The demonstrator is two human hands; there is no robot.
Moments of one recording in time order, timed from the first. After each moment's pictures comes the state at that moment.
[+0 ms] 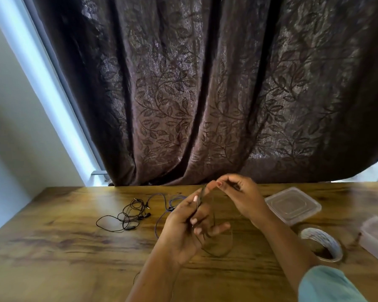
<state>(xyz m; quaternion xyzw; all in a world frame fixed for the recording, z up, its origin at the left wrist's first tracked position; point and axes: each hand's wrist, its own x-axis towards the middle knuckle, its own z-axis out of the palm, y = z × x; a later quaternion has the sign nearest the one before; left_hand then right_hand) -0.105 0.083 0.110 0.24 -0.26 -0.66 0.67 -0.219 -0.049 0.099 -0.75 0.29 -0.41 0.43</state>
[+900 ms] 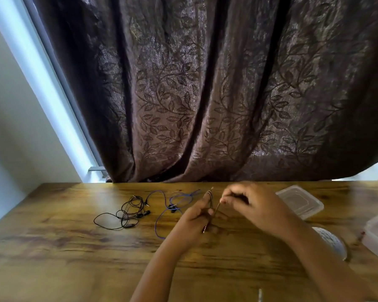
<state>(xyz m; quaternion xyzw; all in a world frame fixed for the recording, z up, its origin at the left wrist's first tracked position) -0.091 0.067 0.086 0.54 -0.47 -0.47 0.52 -0.248 -0.015 0.135 -0.90 0.28 -0.24 0.23</state>
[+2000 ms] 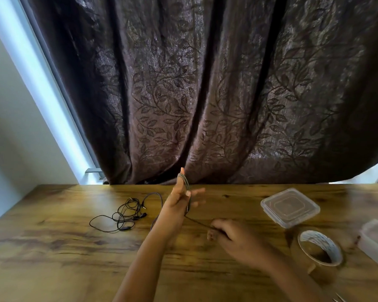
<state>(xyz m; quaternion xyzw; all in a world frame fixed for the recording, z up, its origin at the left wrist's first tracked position) -0.062 0.041 0.083 0.55 -0.47 -0.33 0.60 -0.234 0.007 0.088 -0.88 0.31 -0.09 0.33</state>
